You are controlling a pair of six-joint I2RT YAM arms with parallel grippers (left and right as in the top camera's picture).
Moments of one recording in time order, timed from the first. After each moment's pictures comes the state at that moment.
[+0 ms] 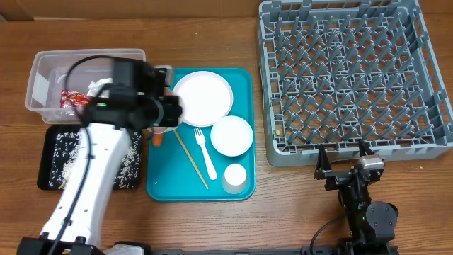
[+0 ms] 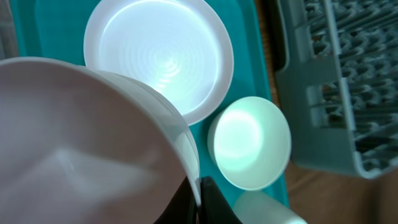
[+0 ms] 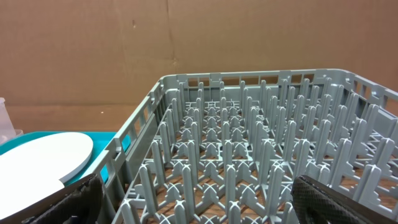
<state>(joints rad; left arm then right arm) -0.16 1.46 1.24 -0.83 0.29 -0.14 0.04 0.01 0.02 -0.03 -0.07 0.06</state>
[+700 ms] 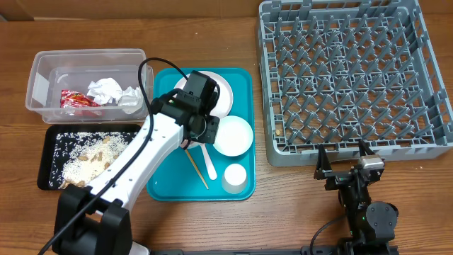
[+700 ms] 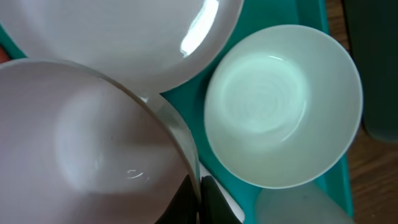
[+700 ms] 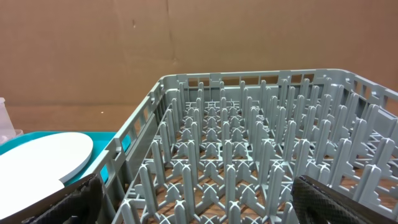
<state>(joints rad) -0.45 1.65 1.25 -0.88 0.06 -0.20 0.04 0.01 0.02 -0.03 -0.07 0.06</state>
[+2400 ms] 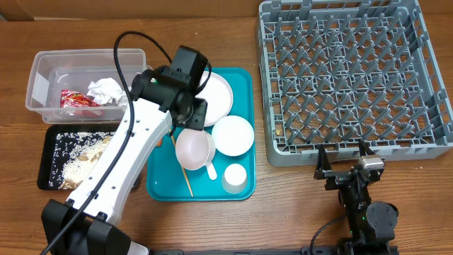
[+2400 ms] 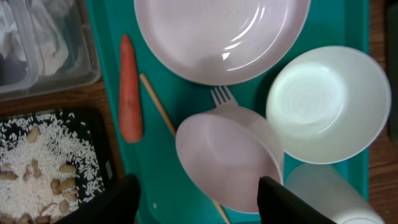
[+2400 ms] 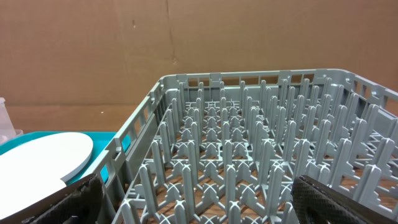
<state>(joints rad) -0.40 1.64 1.52 -1.21 -0.13 -0.24 0.04 0.01 0.02 -0.03 -0.07 0.06</state>
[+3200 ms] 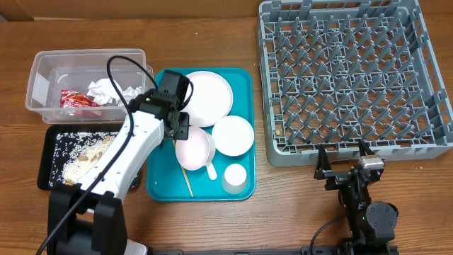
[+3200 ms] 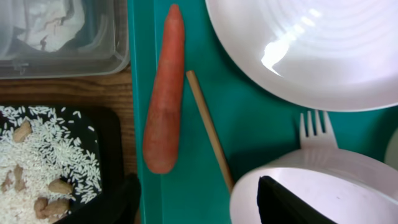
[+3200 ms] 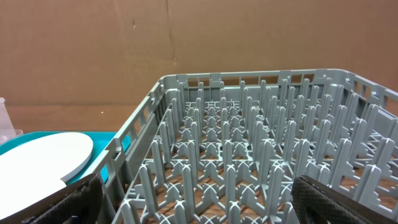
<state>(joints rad) -0.29 1.64 1.16 -0.84 -0.22 -0.25 0.04 0.01 0.02 -0.03 -0.07 0.06</state>
